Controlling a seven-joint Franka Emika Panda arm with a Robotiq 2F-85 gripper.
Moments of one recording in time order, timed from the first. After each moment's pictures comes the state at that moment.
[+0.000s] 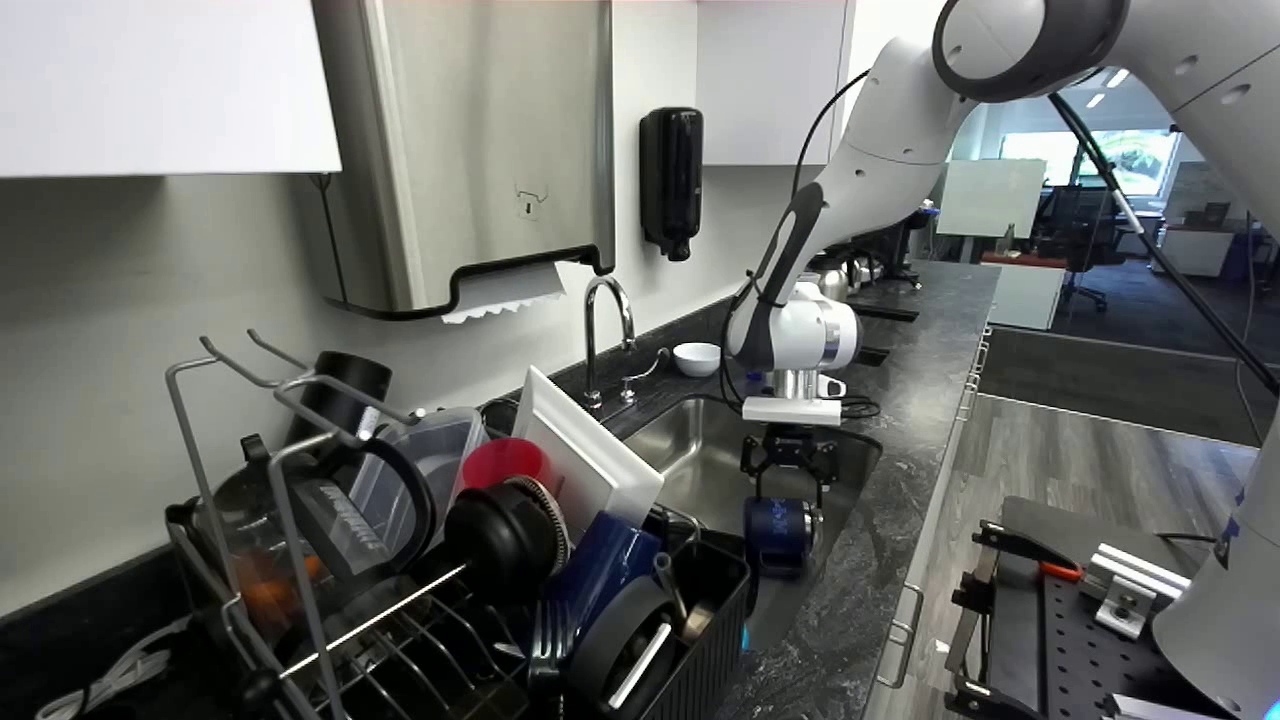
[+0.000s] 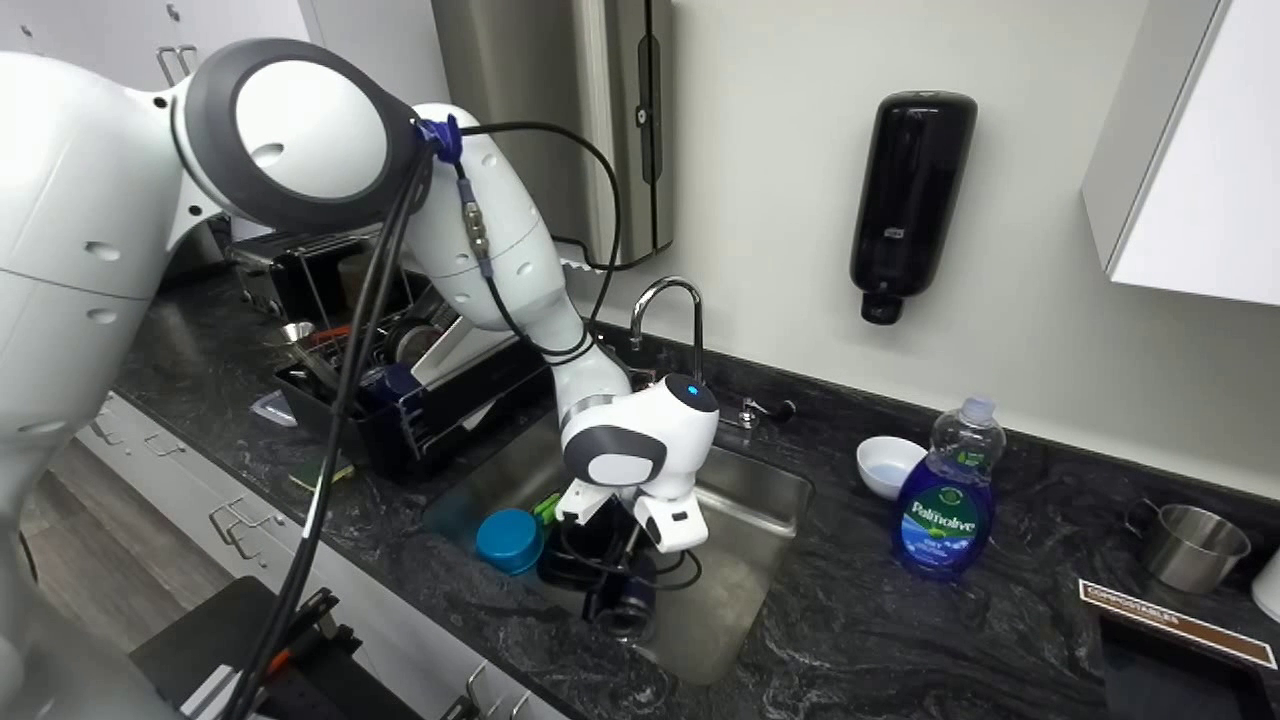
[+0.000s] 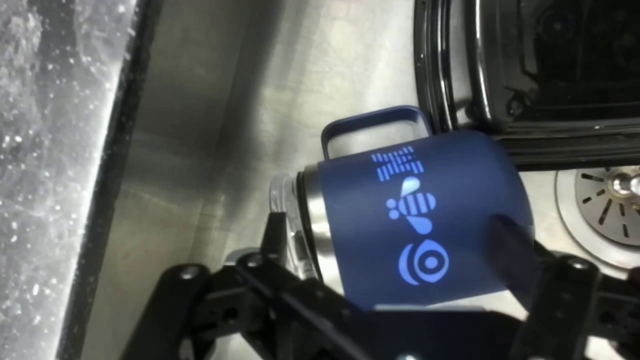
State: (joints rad) arm -0.12 0.72 -0.21 -2.11 0.55 2.51 0.51
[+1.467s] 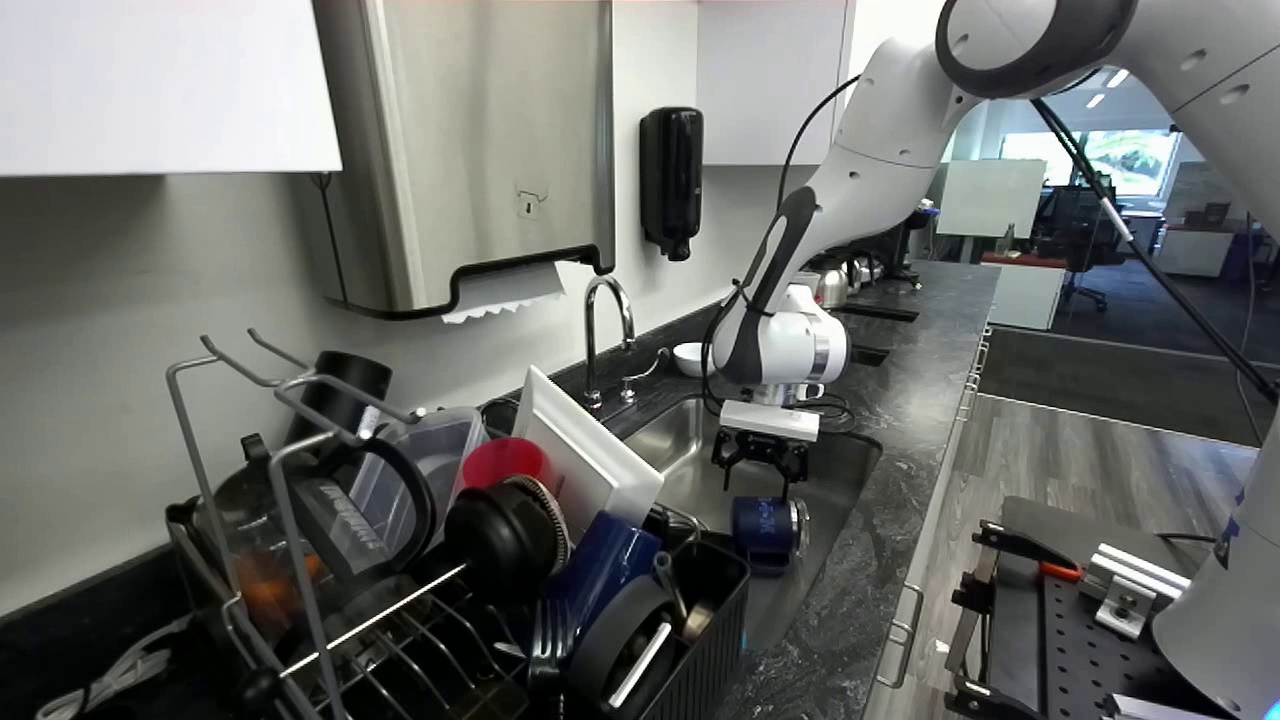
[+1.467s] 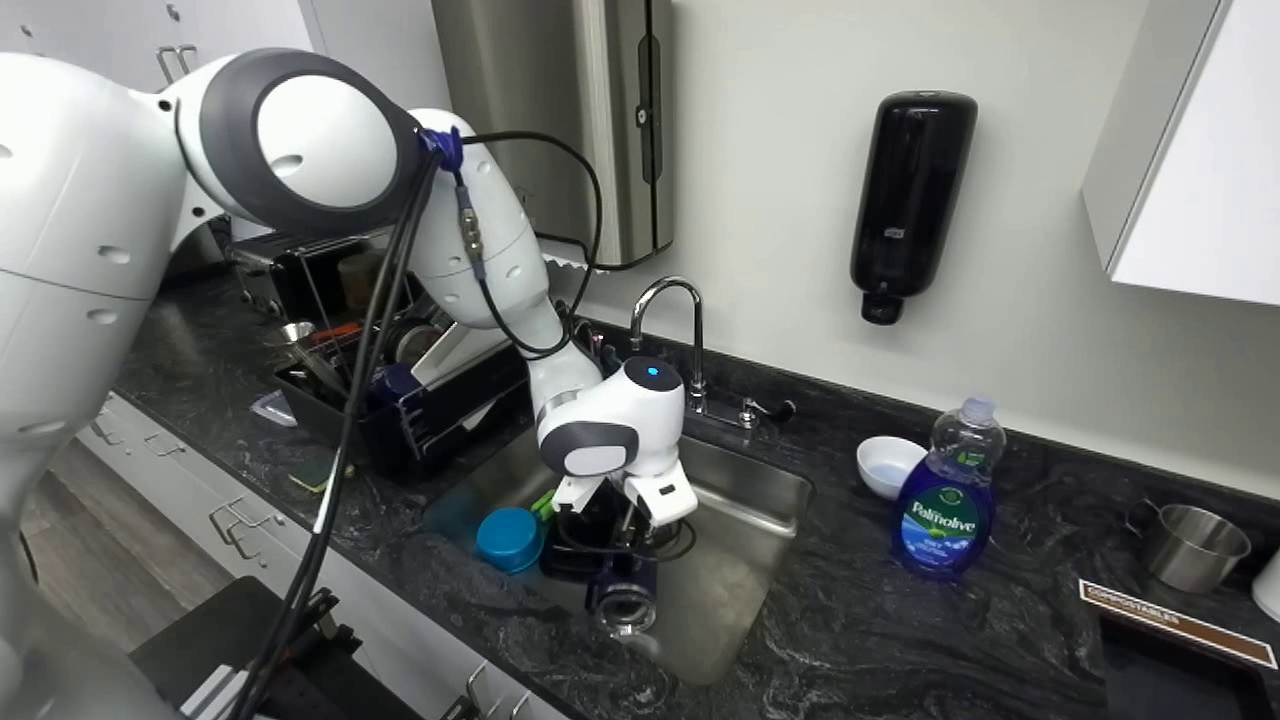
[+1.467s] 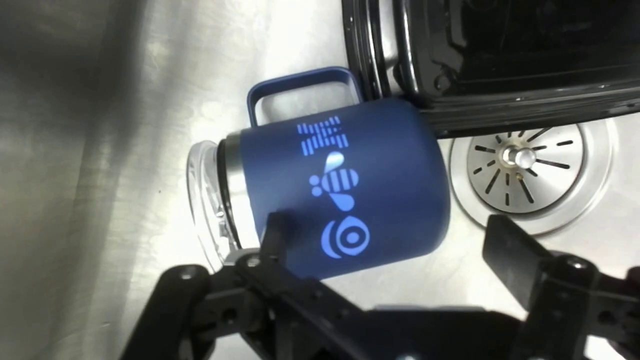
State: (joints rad) arm -0.12 0.72 -0.11 -2.13 0.56 2.78 0.50
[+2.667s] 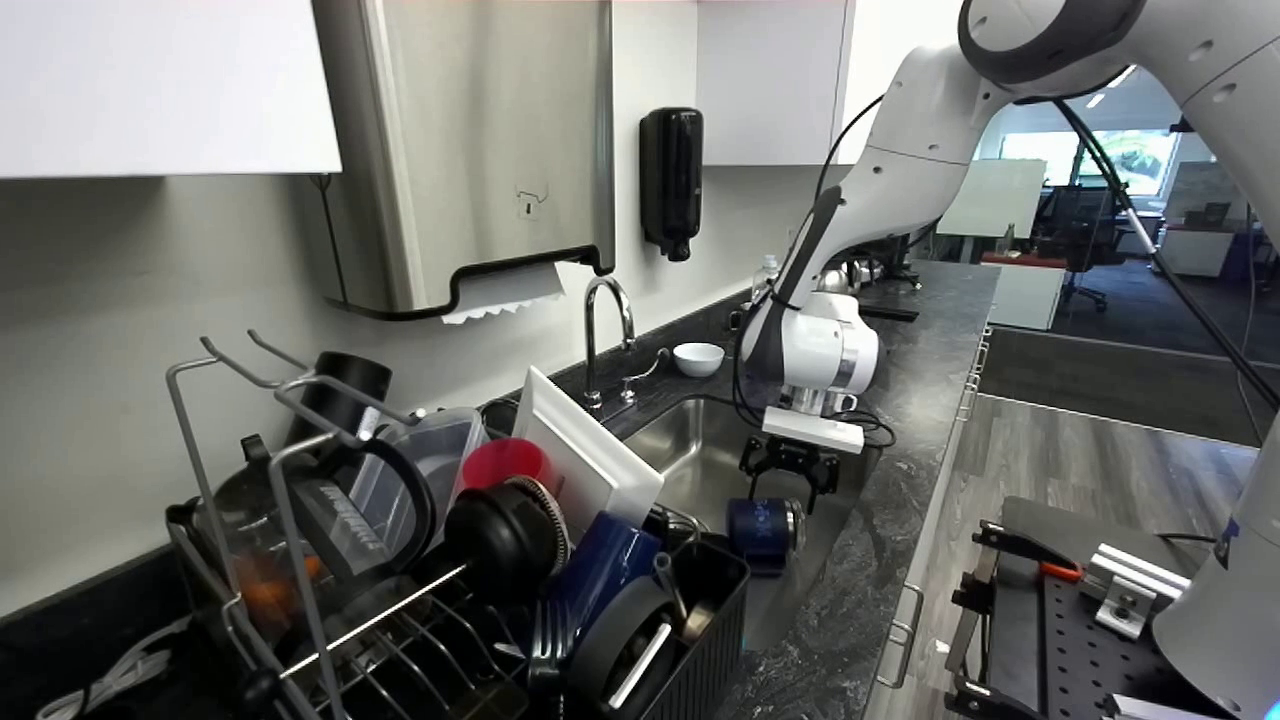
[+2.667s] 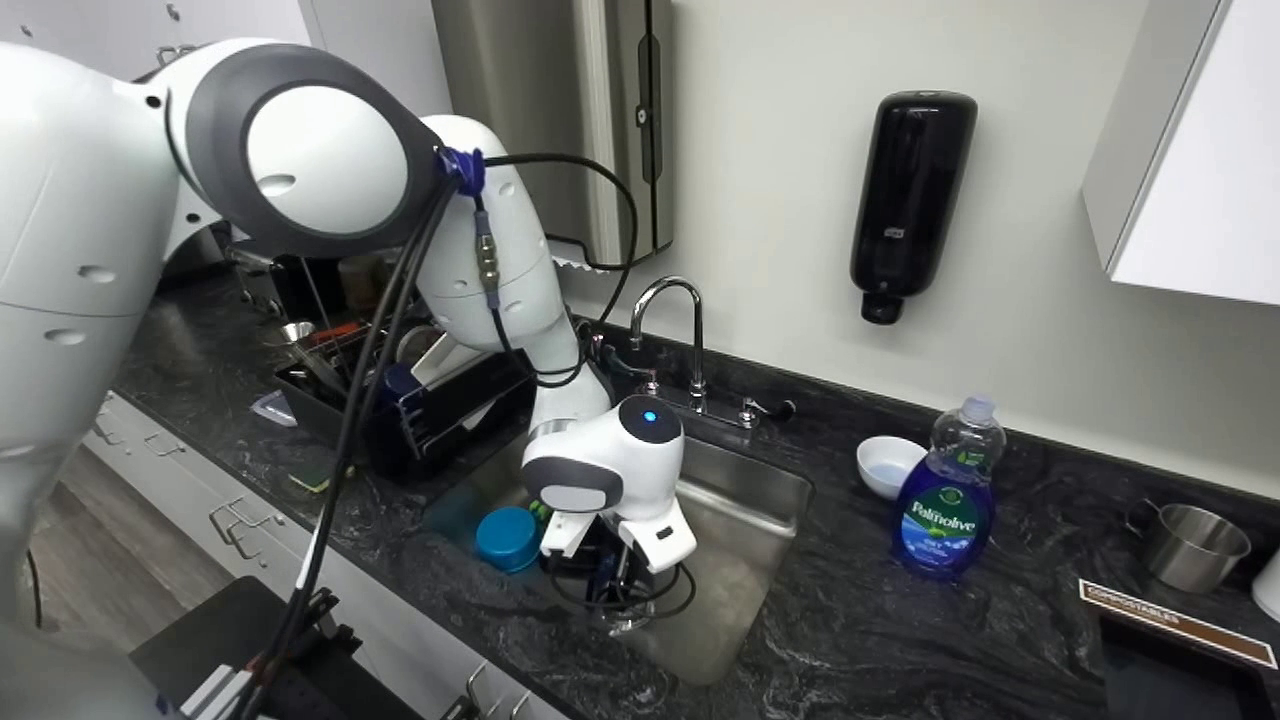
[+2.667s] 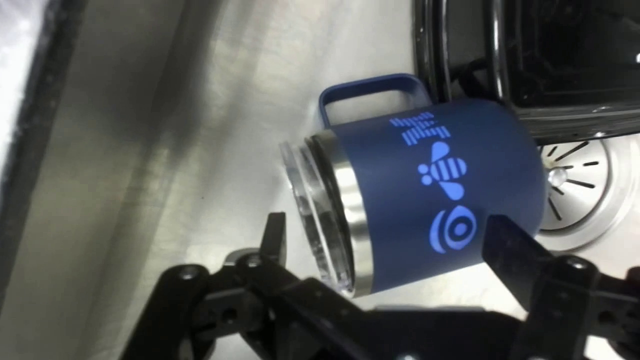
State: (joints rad) arm -0.35 0.69 0.06 -2.24 0.71 2.89 0.19
